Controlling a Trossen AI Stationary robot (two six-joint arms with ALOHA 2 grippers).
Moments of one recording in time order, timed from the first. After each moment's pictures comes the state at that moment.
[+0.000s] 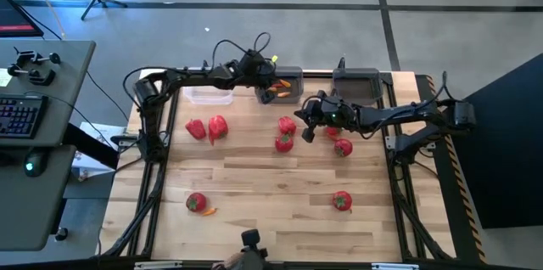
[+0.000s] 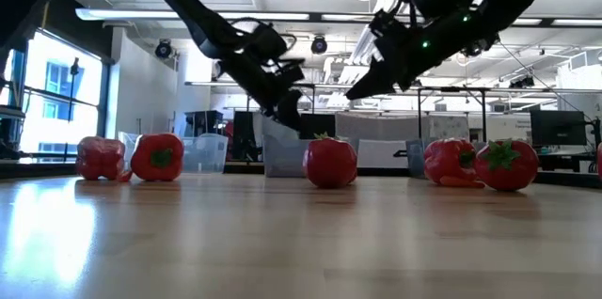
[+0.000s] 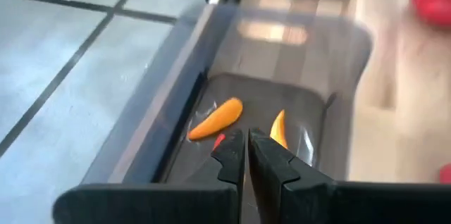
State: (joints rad) left arm 0.59 1.93 1.24 0.04 0.10 0.27; right arm -0.22 1.40 0.65 0.28 0.16 -0.03
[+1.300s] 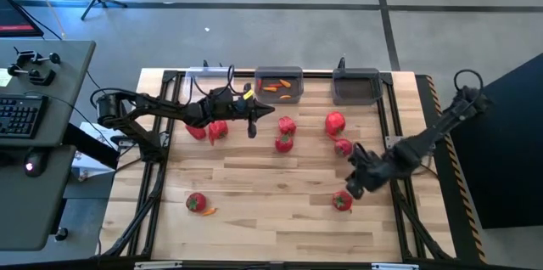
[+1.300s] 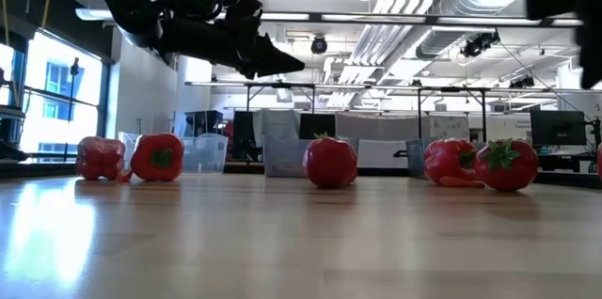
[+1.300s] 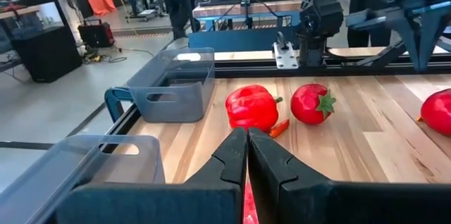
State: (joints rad) left arm 0.31 1.56 0.66 0.74 0.14 0.14; right arm 0.66 1.04 0.71 -0.78 0.27 1.34
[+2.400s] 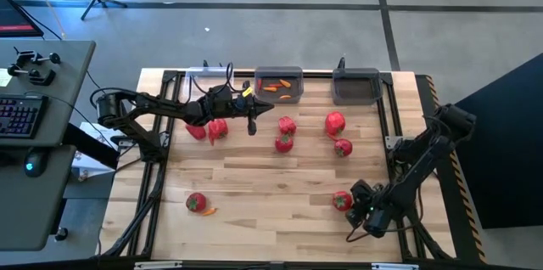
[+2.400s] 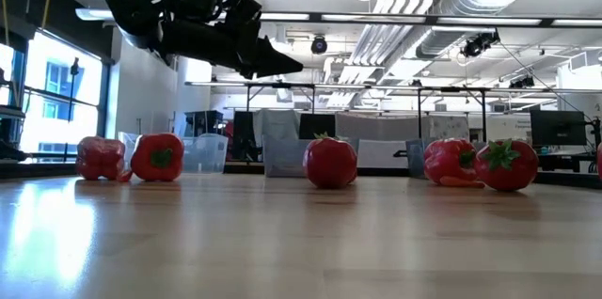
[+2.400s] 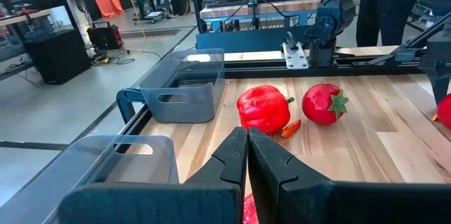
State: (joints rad) left arm 0.34 1.56 0.66 0.75 0.14 0.16; right arm 0.96 1.51 0.70 -0.59 0.25 1.83
